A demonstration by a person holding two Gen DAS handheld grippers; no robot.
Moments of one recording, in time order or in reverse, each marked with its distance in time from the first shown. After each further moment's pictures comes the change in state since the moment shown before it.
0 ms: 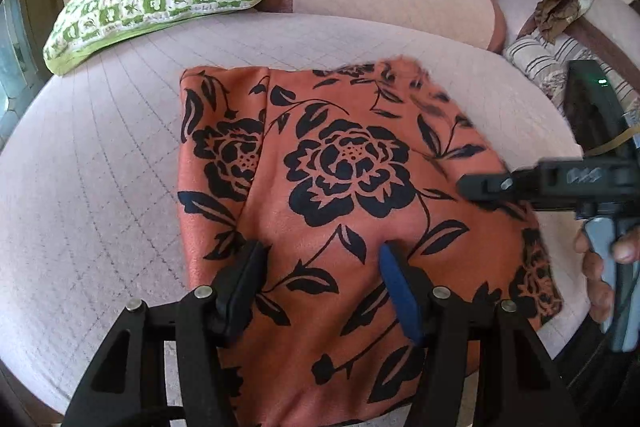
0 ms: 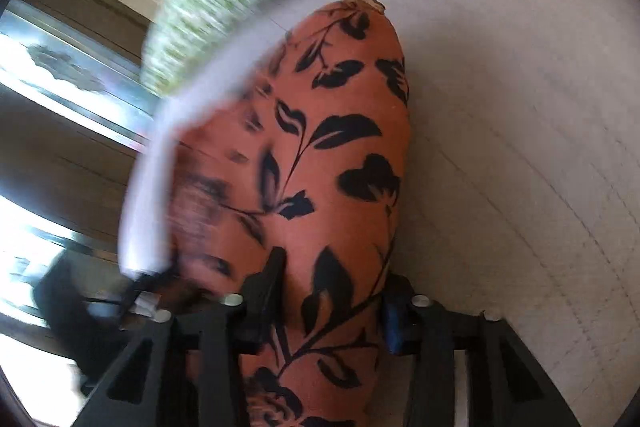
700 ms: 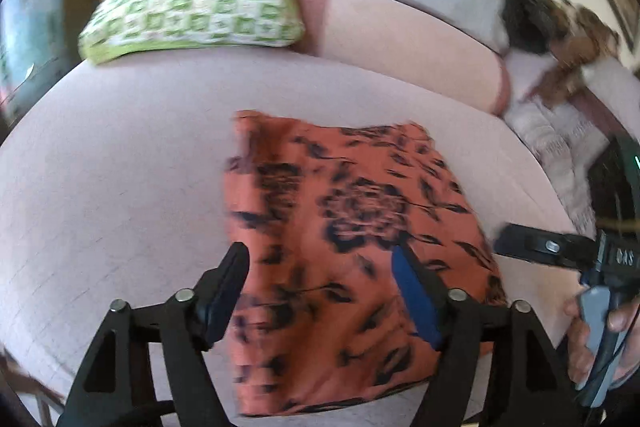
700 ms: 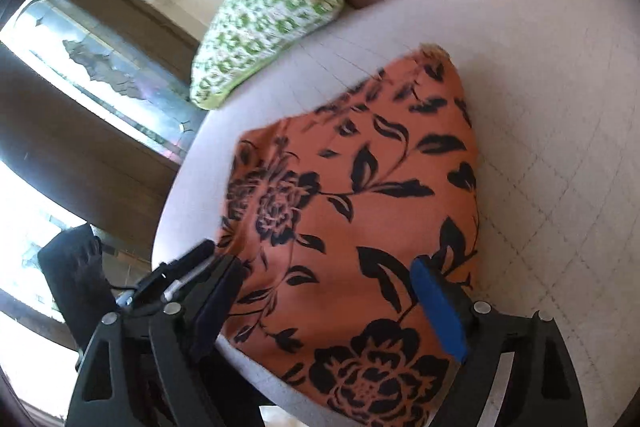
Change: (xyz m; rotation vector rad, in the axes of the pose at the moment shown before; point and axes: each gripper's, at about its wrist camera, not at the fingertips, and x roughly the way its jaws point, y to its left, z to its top) left arm -0.047 0.044 -0.002 -0.192 -0.139 -0.066; right arm -0.062 0.036 -0.026 -0.096 -0.150 0.106
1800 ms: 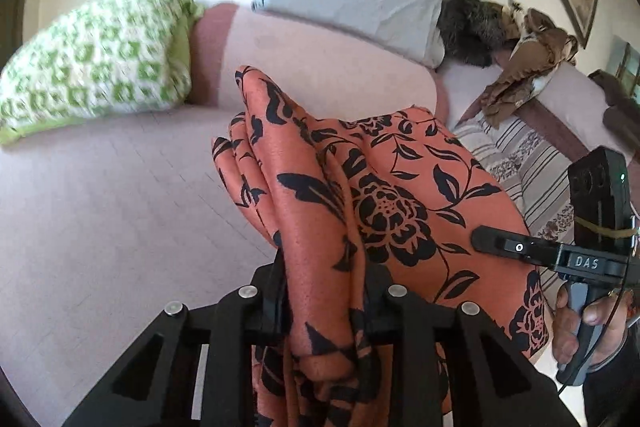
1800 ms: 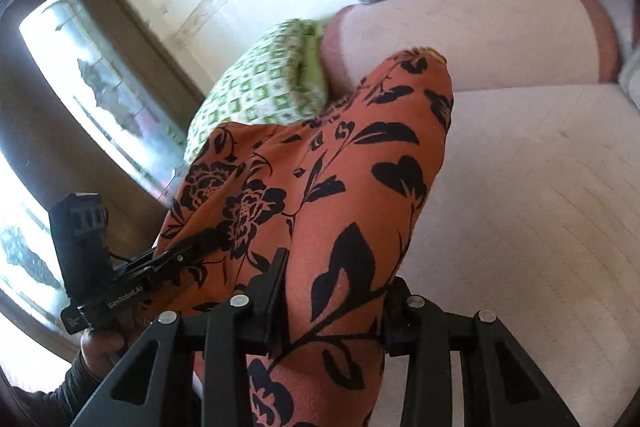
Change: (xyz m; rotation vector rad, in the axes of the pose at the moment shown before) left arm 0.066 -0.122 0.121 0.128 -0.017 -0.225; right arm -0.073 -0.043 0.101 -0.098 -0.176 -0.063
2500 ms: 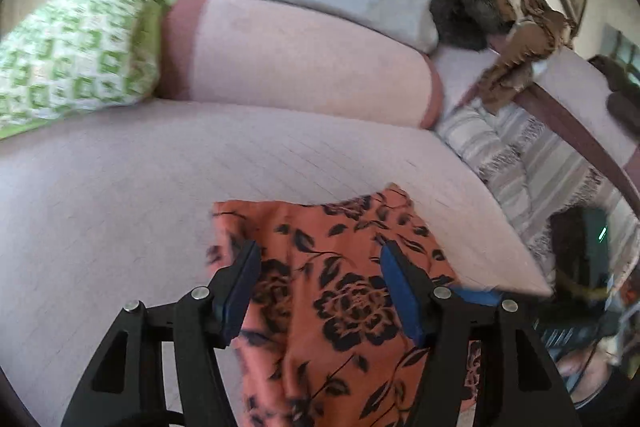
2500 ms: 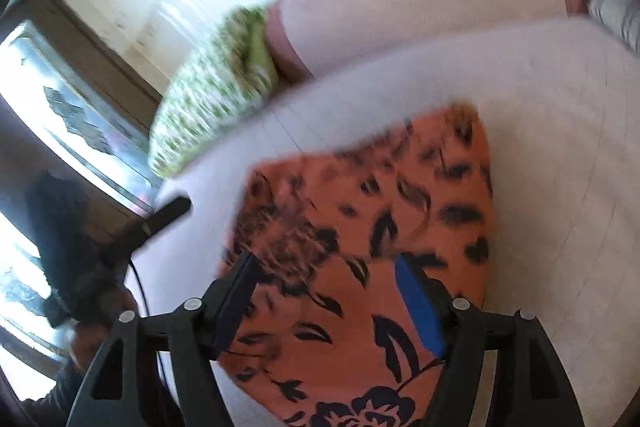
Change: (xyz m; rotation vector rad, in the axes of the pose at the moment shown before) left arm 0.069 0.001 0.028 0.049 0.017 -0.084; right arm 0.042 -0.044 -0.043 0.133 0.041 -0.048
